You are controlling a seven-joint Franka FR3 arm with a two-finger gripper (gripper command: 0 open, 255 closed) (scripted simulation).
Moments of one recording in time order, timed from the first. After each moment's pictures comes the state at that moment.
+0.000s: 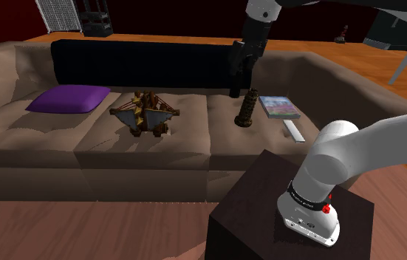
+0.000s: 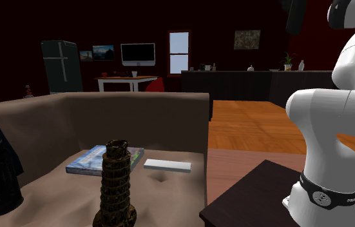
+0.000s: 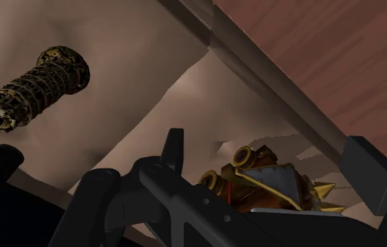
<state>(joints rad) -0.02 -0.81 0.03 -2.31 0.01 1.70 0.13</state>
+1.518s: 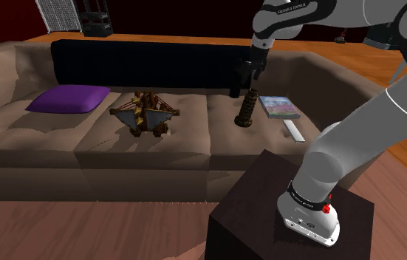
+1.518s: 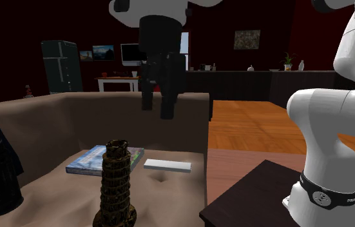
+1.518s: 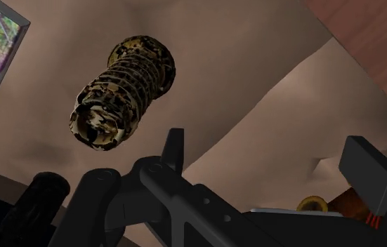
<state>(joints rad) -0.12 -0.37 -0.38 -2.25 -0.07 2.00 -0.28</state>
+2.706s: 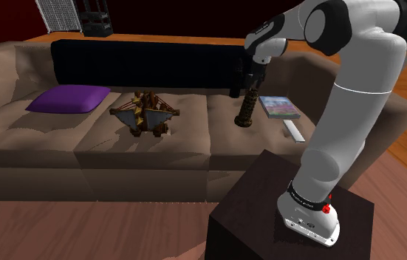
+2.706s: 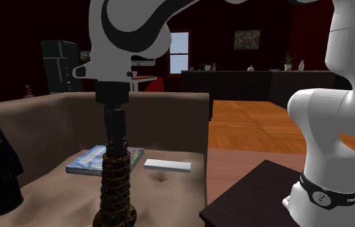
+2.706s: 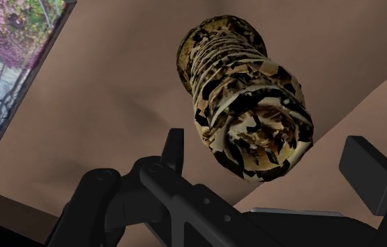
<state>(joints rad) -0.17 0.13 -0.56 -2.01 0.17 2.14 -0.63</state>
